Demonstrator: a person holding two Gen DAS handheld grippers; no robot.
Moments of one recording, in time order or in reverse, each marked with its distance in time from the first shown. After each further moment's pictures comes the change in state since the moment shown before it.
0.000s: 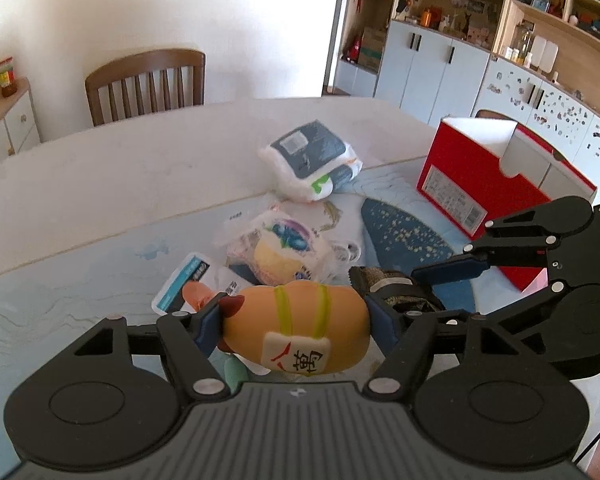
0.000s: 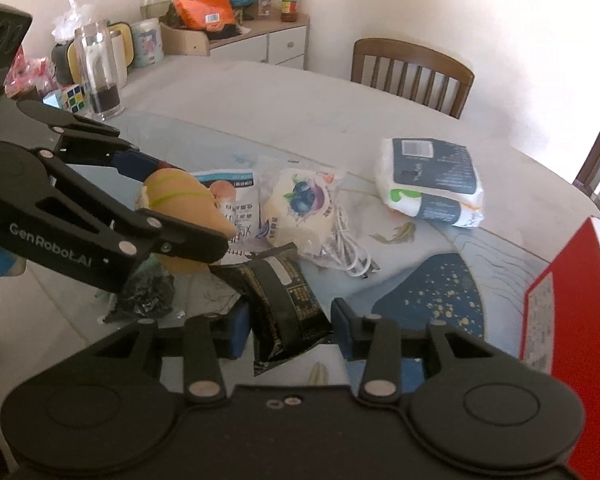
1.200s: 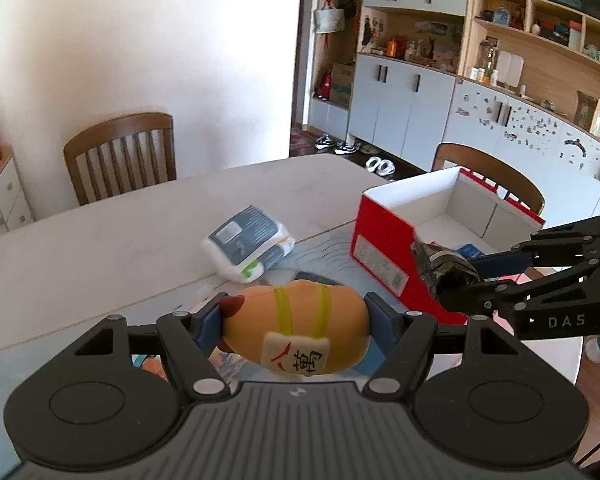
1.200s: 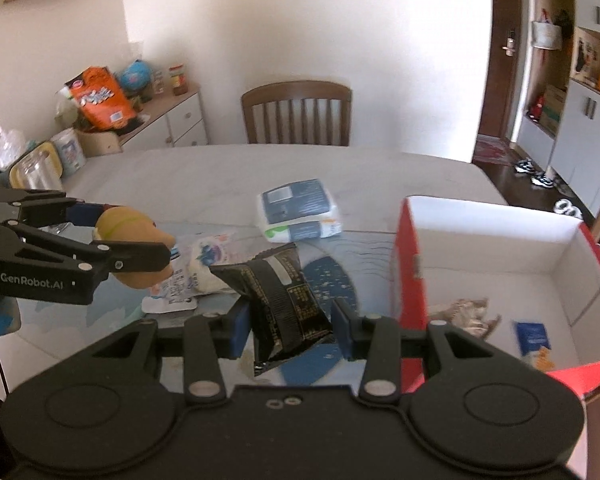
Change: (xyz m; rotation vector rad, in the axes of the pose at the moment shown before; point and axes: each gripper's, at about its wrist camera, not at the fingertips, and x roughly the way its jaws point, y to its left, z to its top) left arm -0.056 -0.078 0.053 0.088 -0.109 -0.029; right arm -0.125 -0.056 -0.018 0.322 -0.138 -0.171
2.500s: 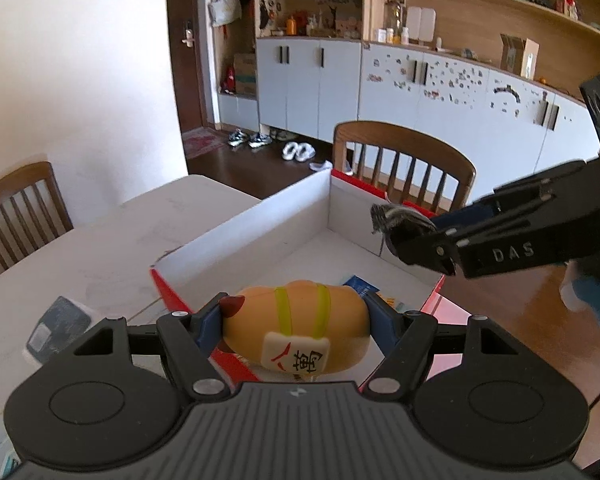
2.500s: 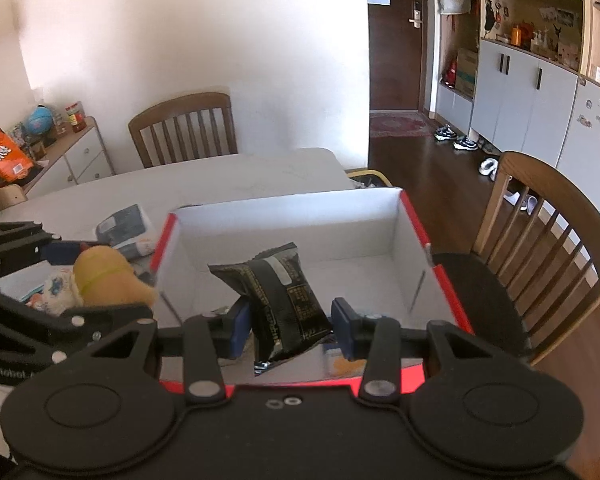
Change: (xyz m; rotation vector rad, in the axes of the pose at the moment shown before) left arm 0.118 -0.183 0.070 0.214 0.053 -0.165; right arm -0.017 -0.196 -0.003 0.163 0.018 -0.149
